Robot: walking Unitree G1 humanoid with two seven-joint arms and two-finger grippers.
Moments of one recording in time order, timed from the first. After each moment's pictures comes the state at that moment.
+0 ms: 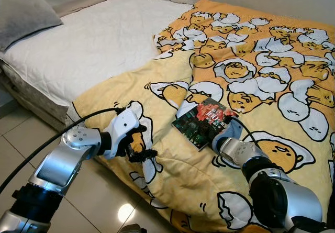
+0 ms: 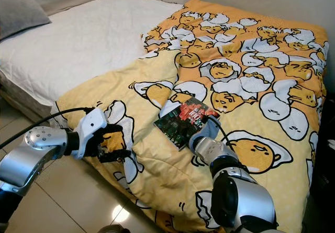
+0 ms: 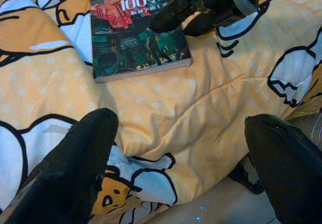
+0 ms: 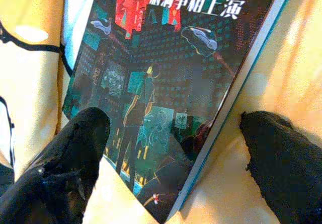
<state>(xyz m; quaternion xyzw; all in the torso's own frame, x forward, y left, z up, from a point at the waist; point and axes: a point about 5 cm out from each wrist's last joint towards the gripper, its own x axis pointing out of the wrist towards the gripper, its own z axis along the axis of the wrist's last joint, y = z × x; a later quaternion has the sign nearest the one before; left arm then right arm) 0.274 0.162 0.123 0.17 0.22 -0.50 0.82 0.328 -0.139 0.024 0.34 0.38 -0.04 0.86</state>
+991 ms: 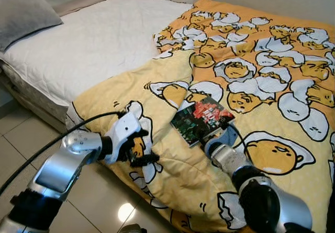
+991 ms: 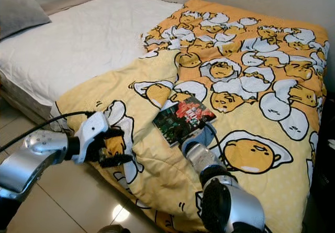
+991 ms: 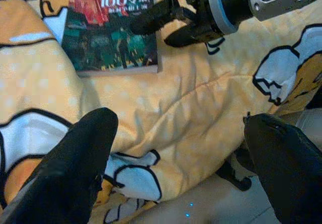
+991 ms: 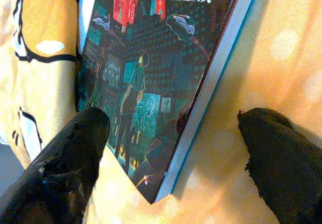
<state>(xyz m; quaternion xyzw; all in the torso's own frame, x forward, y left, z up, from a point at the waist) 0.261 0.158 0.120 0.16 0.23 -0.50 0.82 0.316 -0.119 0.009 0.42 0.33 -0.06 0.84</state>
